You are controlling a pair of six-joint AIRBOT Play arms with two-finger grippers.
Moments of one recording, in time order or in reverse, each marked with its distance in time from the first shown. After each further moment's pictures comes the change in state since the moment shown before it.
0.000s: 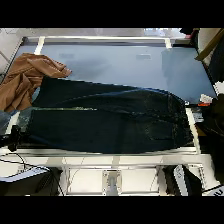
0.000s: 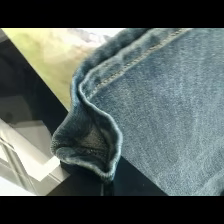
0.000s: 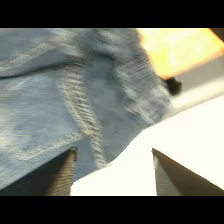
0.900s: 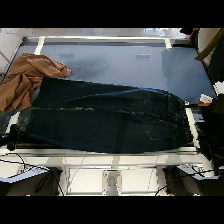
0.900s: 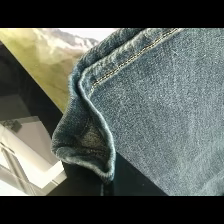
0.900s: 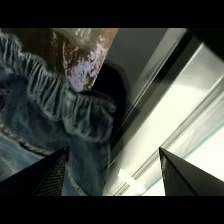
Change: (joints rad) left arm -0.002 0.014 0.004 -0.006 0.016 0.001; right arm -0.581 -0.333 -0.275 0.307 -0.166 -0.237
